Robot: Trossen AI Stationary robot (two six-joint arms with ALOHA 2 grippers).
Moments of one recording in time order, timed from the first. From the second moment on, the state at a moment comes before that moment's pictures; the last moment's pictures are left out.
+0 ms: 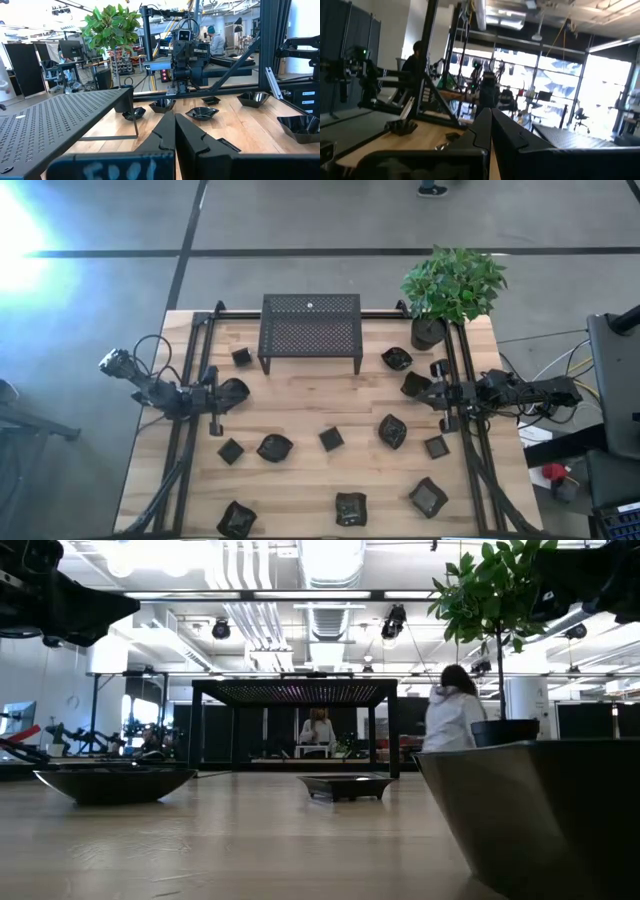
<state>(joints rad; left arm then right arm) -0.56 0.00 0.01 0.10 -0.67 0.18 0.12 0.01 0.01 0.28 -0.02 -0.17</state>
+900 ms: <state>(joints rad) -0.56 0.00 0.01 0.10 -0.67 0.18 0.12 0.01 0.01 0.30 -0.02 -0.29</state>
